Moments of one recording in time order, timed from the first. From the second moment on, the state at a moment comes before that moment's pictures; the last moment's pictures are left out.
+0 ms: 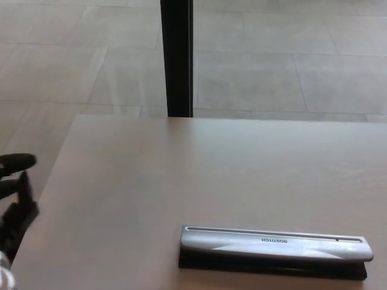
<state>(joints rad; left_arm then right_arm) -0.09 0.39 0.16 0.14 -0.29 -0.07 0.36 0.20 -0.72 -0.65 0.48 0.24 -0.52 -0.32</state>
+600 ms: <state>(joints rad) 0.13 0.44 0.61 0.68 -0.43 0.01 0.35 0.16 -0.63 -0.96 1.00 0.43 -0.34 -0.25</state>
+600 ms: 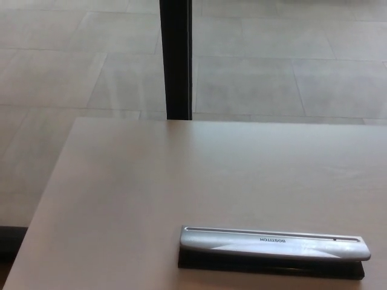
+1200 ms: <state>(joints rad) 0.24 0.45 0.44 0.86 -0.37 0.10 0.19 0.22 -0.43 -0.84 0.81 0.48 -0.07 -0.26</state>
